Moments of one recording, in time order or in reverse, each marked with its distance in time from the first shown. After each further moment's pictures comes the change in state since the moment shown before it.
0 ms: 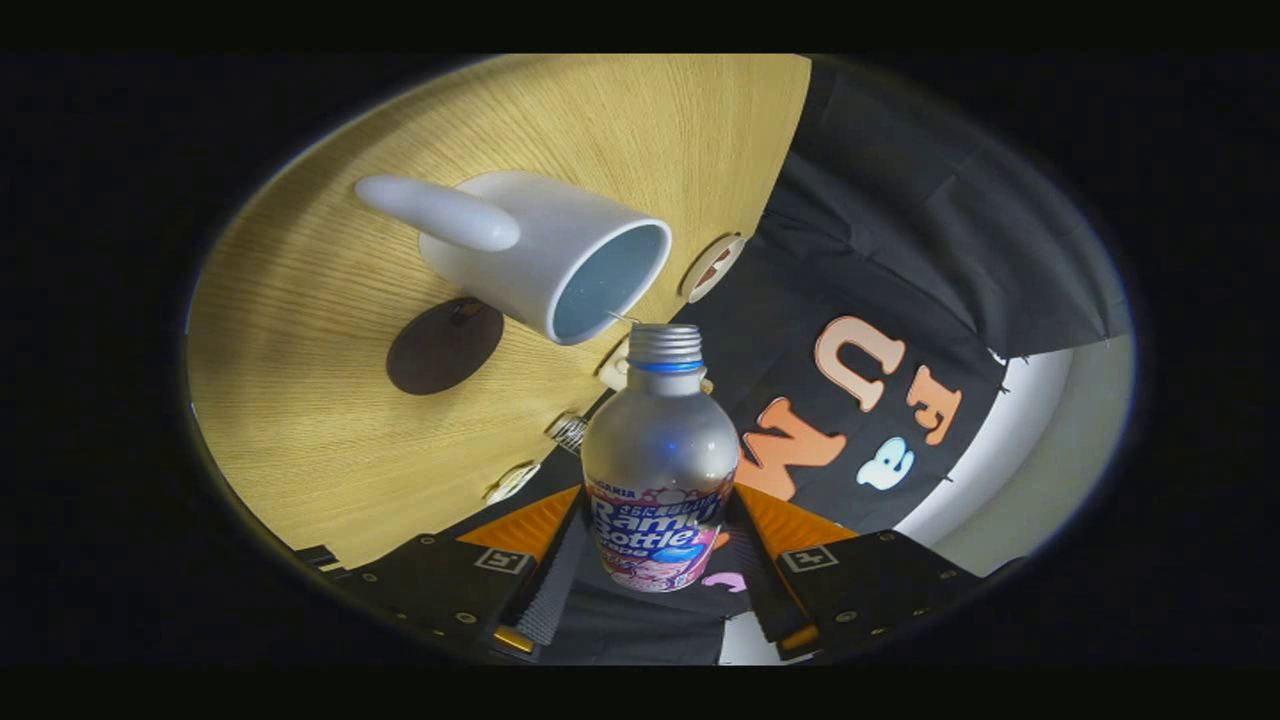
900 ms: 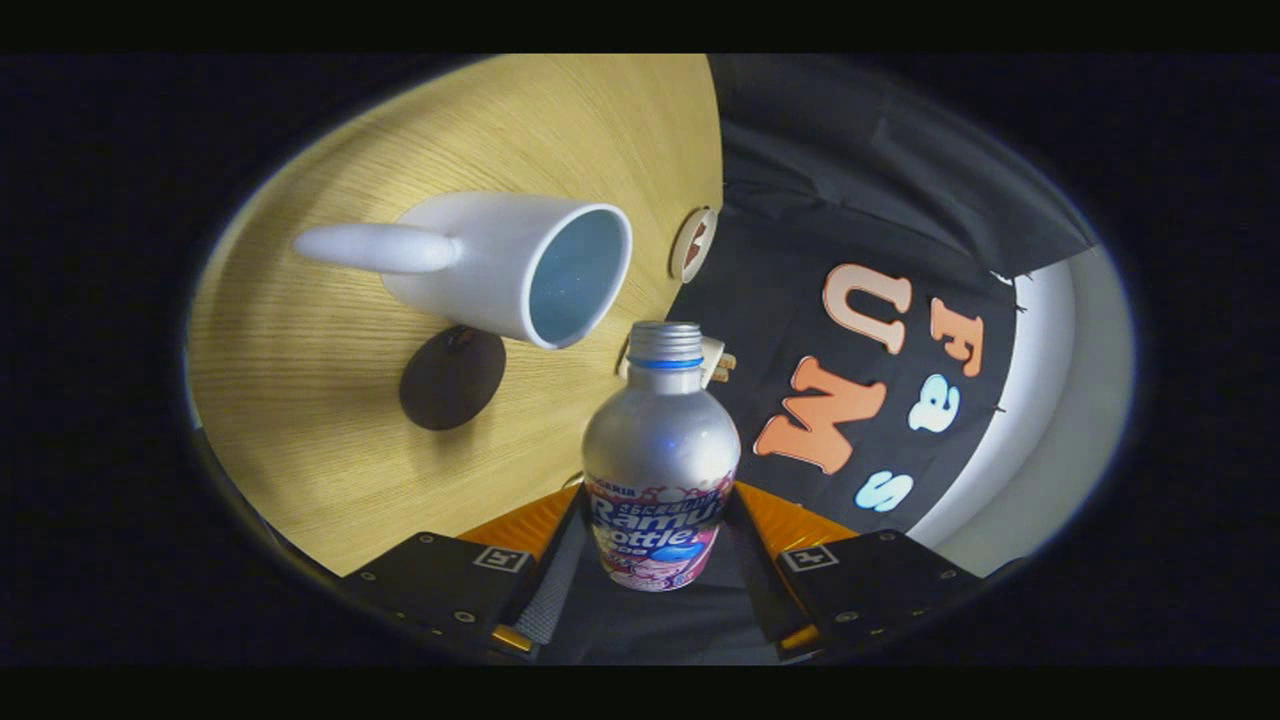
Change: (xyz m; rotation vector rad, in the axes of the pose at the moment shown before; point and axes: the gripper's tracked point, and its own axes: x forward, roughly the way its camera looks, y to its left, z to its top) arm 0.004 0.034 -0.009 0.334 0.073 0.075
